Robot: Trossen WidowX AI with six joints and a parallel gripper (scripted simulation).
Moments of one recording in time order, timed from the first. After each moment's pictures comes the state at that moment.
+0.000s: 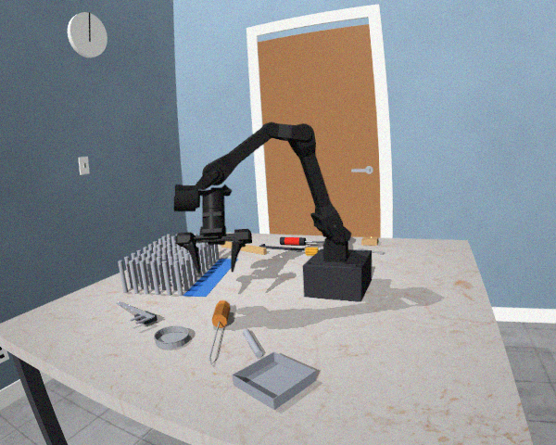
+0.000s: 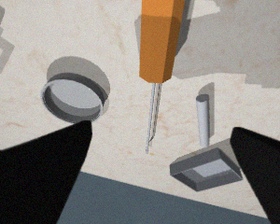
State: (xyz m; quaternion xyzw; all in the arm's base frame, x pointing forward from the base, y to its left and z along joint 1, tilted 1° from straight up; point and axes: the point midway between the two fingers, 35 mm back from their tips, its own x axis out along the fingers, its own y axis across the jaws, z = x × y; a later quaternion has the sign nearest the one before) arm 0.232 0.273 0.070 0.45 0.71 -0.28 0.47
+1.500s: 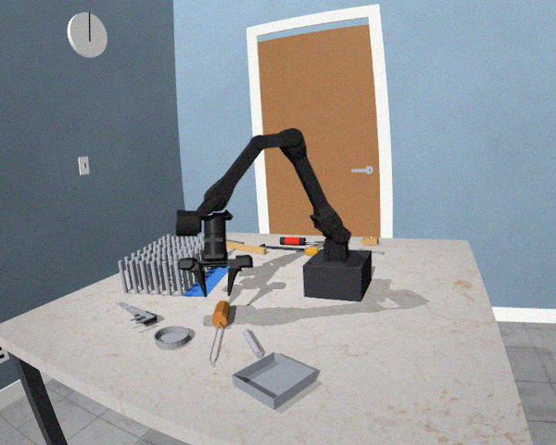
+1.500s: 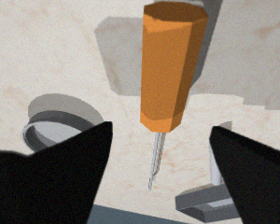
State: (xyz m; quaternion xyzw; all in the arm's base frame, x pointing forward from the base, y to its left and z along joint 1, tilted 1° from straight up) arm 0.237 0.272 0.004 0.45 0.71 -0.28 0.47
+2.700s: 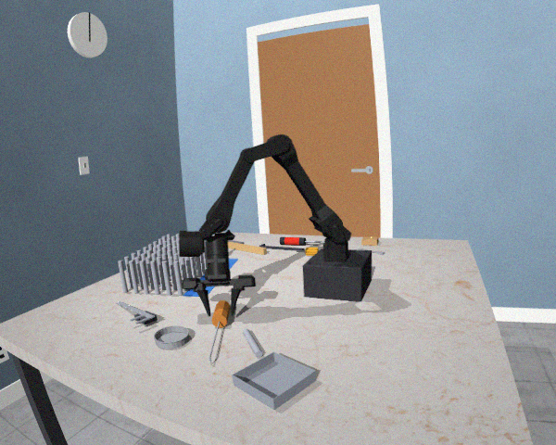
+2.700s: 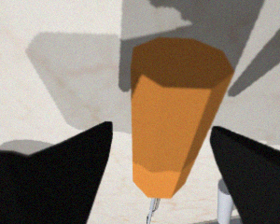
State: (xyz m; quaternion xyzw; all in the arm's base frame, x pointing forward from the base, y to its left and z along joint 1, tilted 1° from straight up) arm 0.236 0.271 -0.050 0.45 0.71 -0.29 0.47
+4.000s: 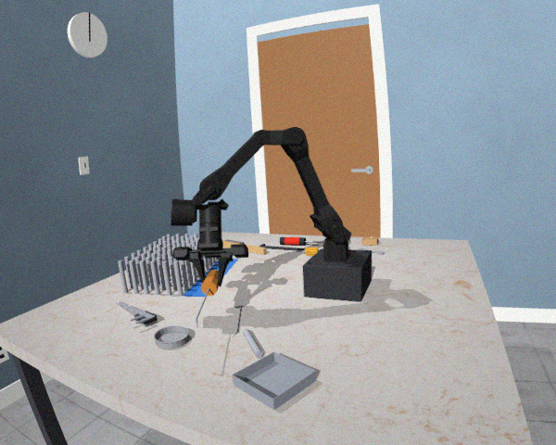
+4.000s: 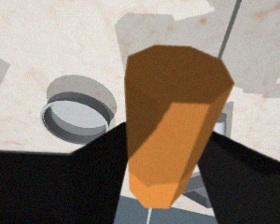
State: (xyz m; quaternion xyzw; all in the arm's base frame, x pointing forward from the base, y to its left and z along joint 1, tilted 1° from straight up) arm 0.244 0.278 0.034 0.45 0.71 -0.28 0.47
